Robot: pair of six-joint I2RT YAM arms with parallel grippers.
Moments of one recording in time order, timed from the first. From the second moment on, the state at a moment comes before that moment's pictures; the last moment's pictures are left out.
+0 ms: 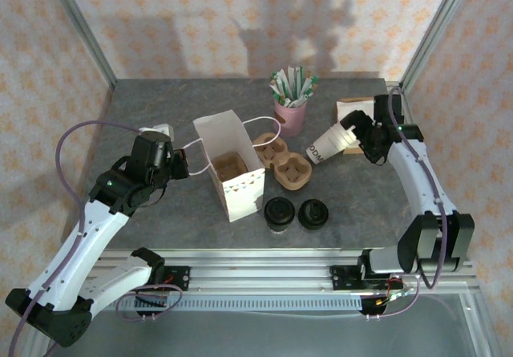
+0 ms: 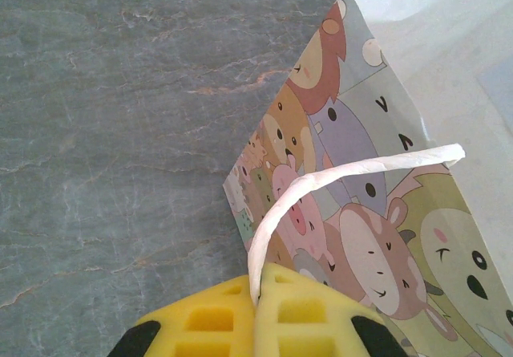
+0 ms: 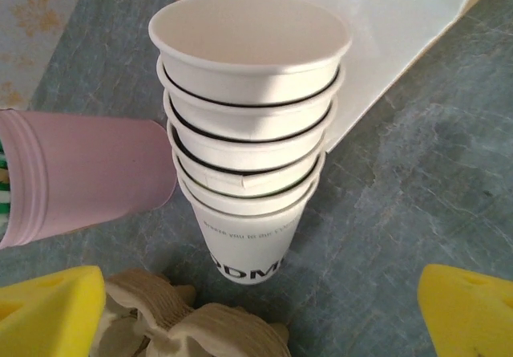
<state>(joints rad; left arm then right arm) -0.39 0.92 1.08 -0.90 -0.18 -0.54 0.00 1.39 1.21 -0.76 -0.11 0.84</state>
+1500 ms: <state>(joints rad) -0.39 0.94 1.08 -0.90 -0.18 -0.54 0.00 1.65 1.23 -0.50 -0.01 0.80</state>
